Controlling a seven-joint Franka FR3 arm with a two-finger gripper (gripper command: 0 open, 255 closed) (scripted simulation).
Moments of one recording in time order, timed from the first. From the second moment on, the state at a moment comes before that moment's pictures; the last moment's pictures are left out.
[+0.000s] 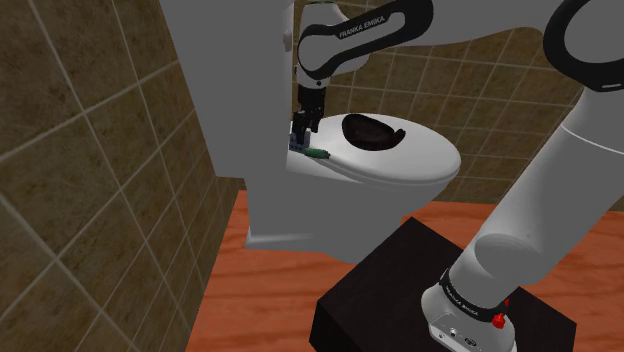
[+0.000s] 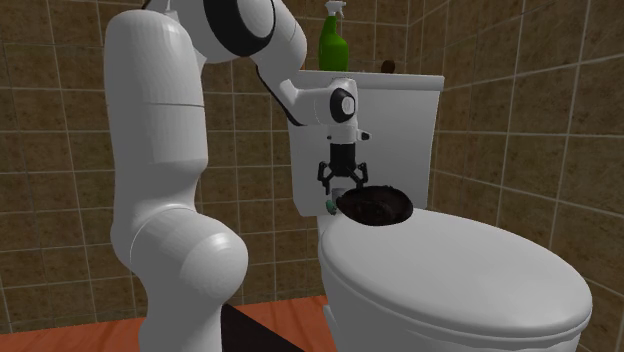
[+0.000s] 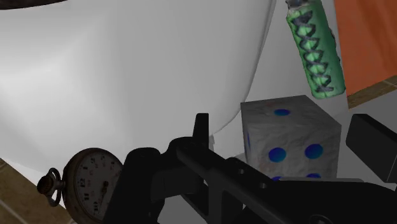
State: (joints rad) arm -0.02 -0.01 0.12 -2.04 0.00 2.05 -0.26
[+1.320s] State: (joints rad) arm -0.02 -0.01 0.11 -2.06 0.00 2.10 -0.28
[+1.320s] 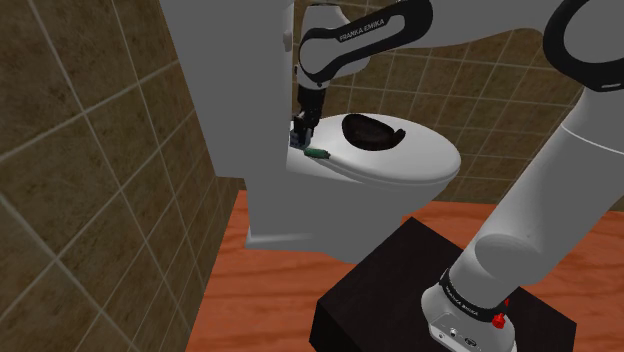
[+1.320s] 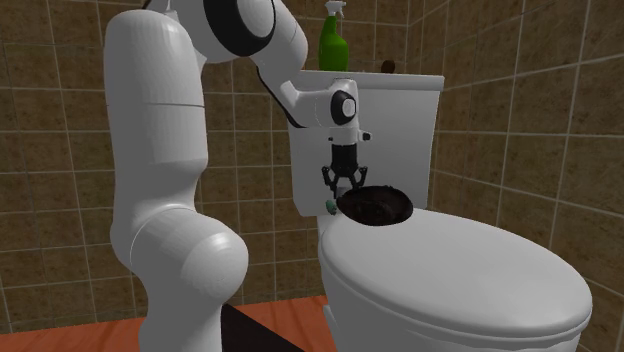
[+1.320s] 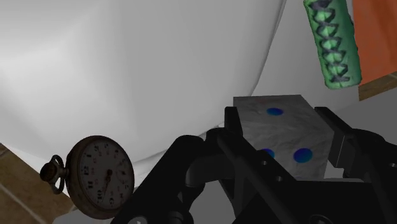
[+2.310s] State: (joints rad) arm 0.00 -0.01 0.10 -1.94 0.00 1.82 -0.26
